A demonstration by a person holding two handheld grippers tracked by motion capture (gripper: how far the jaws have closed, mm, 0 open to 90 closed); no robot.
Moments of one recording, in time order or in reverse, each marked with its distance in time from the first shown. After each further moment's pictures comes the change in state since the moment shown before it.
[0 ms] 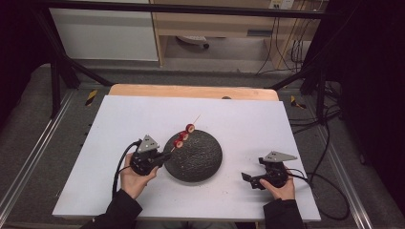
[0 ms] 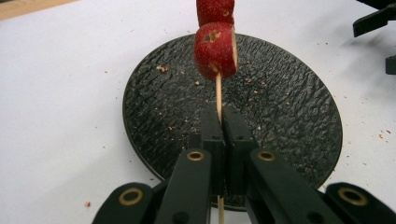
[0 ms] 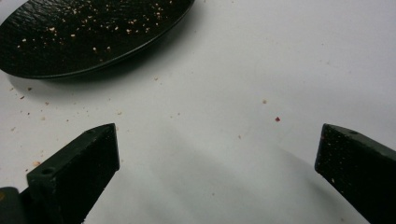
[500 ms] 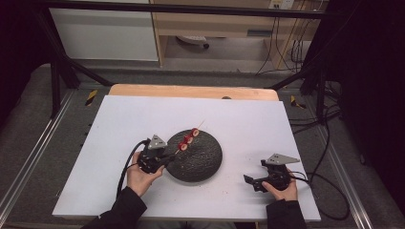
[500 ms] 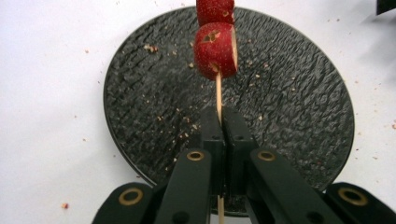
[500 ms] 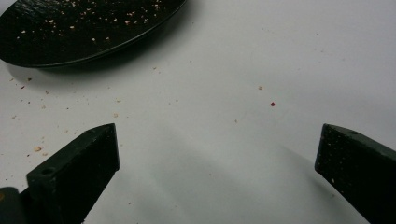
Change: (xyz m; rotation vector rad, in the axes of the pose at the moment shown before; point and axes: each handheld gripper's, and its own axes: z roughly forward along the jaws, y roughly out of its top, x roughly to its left) left arm -0.003 0.003 0.020 0.095 -0.004 -0.007; right arm -0.001 -0.007 -0.006 0.003 -0.006 -0.001
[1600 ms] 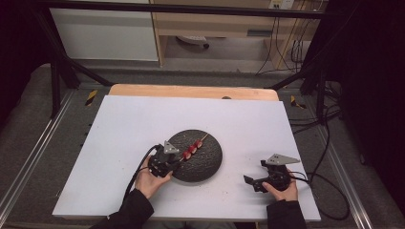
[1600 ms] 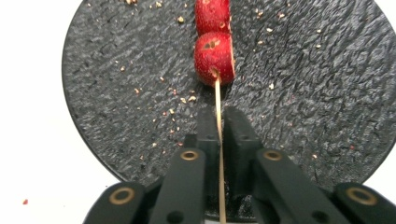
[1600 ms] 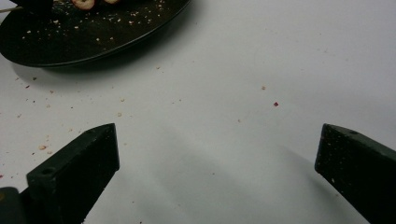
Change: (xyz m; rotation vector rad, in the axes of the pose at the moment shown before) left arm -0.015 -0.007 0.030 0.138 0.055 0.046; right arm 0.001 -0.001 -0.001 -0.001 0.010 0.000
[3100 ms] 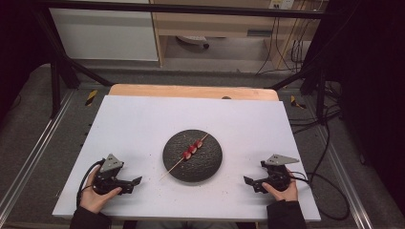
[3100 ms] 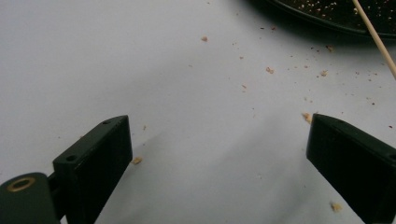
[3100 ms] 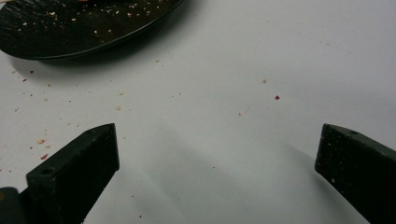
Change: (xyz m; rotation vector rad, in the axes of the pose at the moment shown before) left arm 0.084 -0.116 -0.066 -0.151 0.050 -0.077; right arm 0.000 0.000 0.000 0.026 -0.003 -0.004
